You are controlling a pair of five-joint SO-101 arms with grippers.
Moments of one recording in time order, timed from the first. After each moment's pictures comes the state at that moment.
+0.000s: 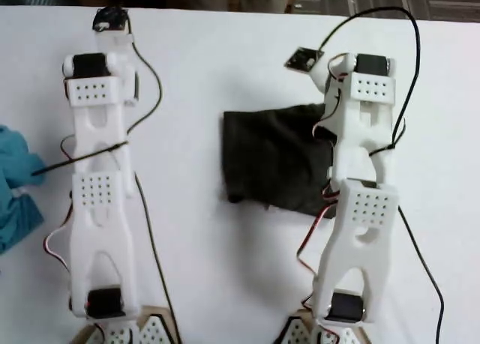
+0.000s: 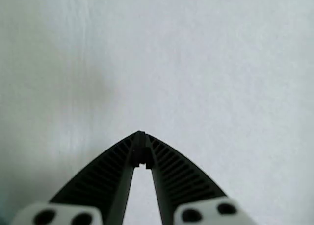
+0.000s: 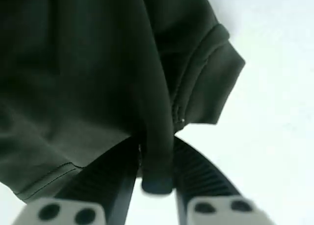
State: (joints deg) left arm -13.3 69.7 -92.4 101.1 0.8; right arm 2.9 50.0 -56.1 100.0 61.9
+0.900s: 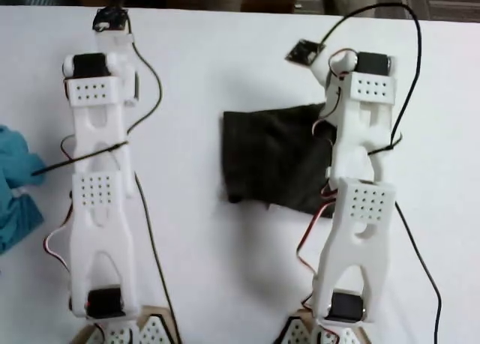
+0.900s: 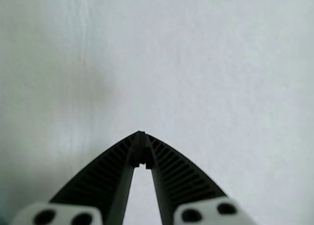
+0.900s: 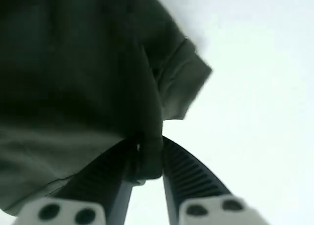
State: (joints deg) left arm -13.3 69.7 -92.4 101.1 0.8; right arm 3.1 54.5 -68.0 100.1 61.9
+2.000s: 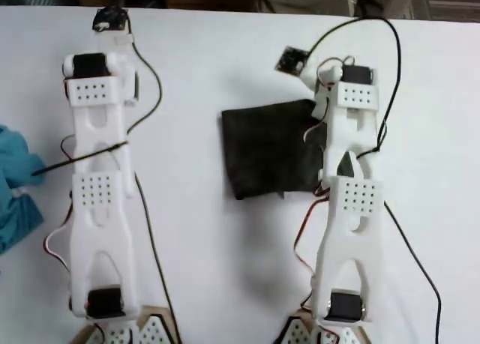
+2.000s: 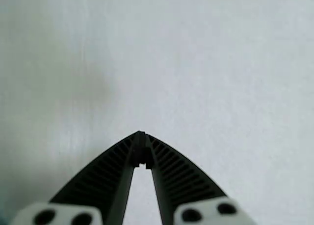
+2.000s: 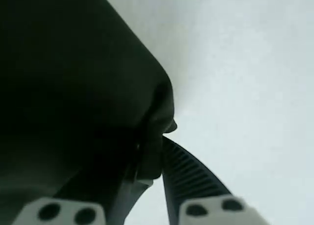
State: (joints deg) left arm -13.3 69.7 -92.4 101.1 0.8; right arm 1.8 65.9 -68.7 83.1 68.3
